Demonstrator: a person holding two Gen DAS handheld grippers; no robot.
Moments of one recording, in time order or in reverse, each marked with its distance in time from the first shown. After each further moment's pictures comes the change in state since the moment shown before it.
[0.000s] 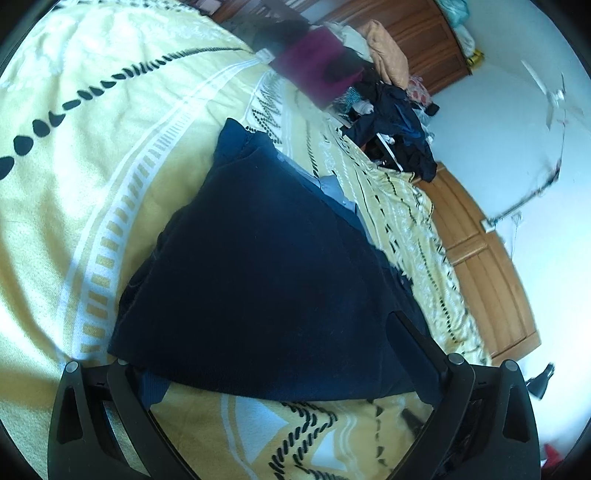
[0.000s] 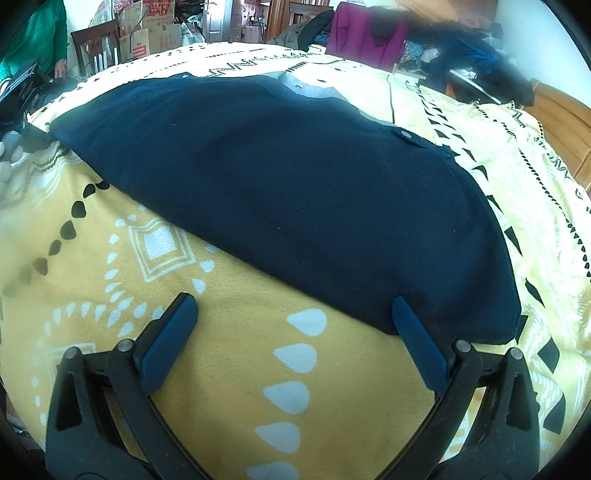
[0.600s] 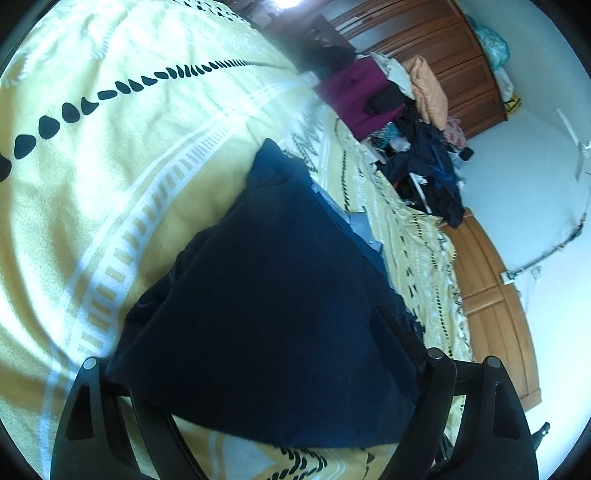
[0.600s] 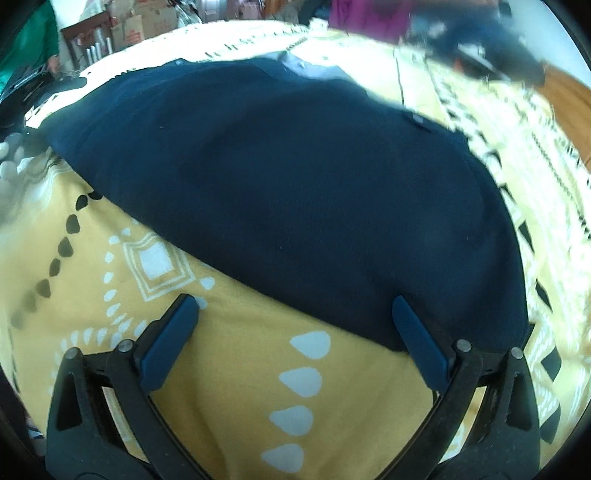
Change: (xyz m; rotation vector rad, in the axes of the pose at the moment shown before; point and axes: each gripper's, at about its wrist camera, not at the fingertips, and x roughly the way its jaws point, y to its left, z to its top) left arm 0.012 0.005 0.009 -0.144 -0.112 0.103; right arm 0.013 -0.001 0.022 0.027 0.143 0.035
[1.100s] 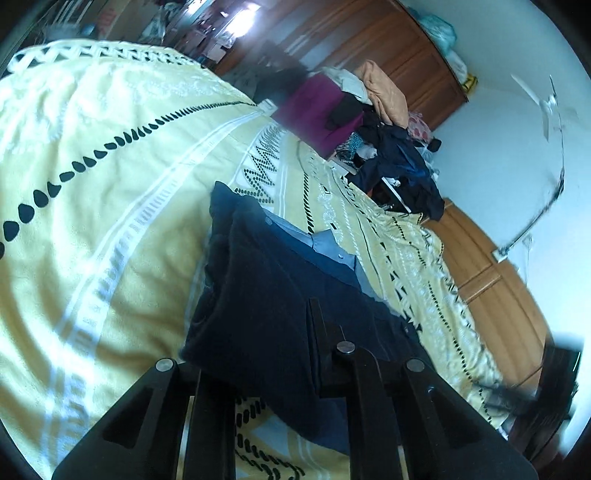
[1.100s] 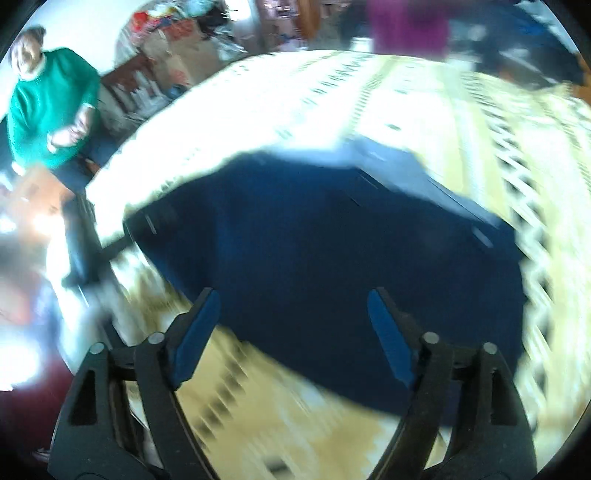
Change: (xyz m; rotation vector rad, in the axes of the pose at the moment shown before) left arm -0.015 -0.039 0.000 0.201 -0.109 -0.046; right arm -0.078 0.037 0.165 0.047 -0.038 0.352
